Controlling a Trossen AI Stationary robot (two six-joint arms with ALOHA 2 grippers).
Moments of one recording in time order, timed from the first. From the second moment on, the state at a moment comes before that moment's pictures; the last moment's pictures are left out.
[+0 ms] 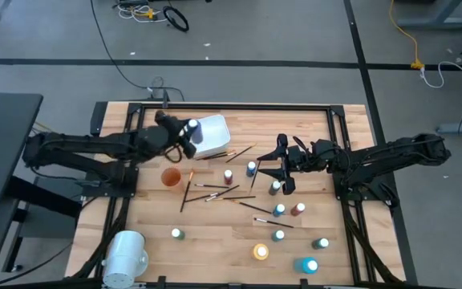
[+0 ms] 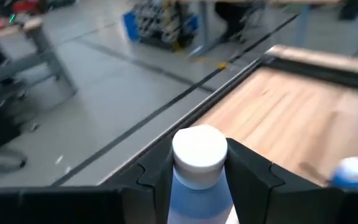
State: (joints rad) left arm 0.08 1.00 0.78 -0.16 -0.72 -0.15; right arm 0.00 1.12 0.49 0.70 -0.07 0.02
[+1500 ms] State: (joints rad) left arm 0.55 1.01 0.43 0.13 -0.50 -0.14; right arm 0.00 1.12 0.49 0.69 -0.30 0.01
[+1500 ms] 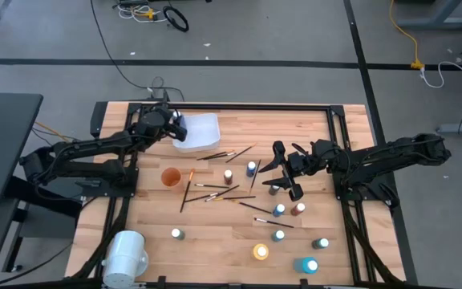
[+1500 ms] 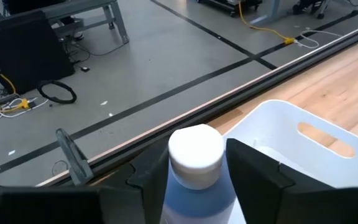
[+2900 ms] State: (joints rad) left arm 0.30 0.80 0.56 0.13 0.12 -0.07; right arm 0.10 1.18 0.52 0.82 -0.71 0.00
